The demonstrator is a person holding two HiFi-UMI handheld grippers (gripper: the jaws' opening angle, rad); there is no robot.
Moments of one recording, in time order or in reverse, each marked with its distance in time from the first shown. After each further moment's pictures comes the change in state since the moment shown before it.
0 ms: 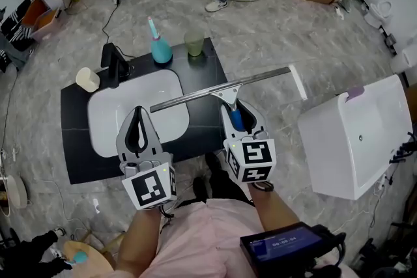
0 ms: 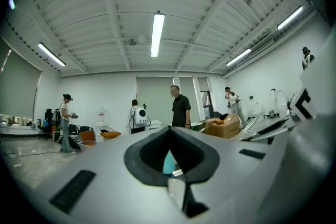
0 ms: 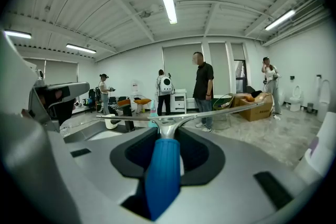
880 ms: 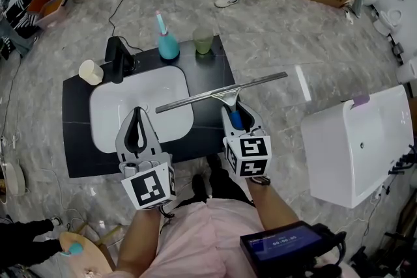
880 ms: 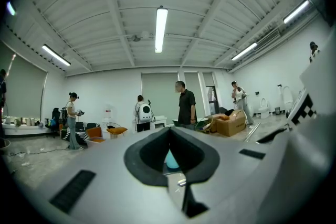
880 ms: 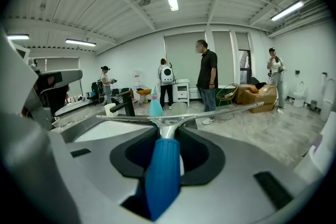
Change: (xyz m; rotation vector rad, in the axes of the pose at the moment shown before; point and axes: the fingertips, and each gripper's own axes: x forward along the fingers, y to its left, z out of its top) left arm 0.005 0.012 -0.021 0.003 0.055 0.061; right arm 0.037 -0.001 -0.041 0.001 0.115 0.039
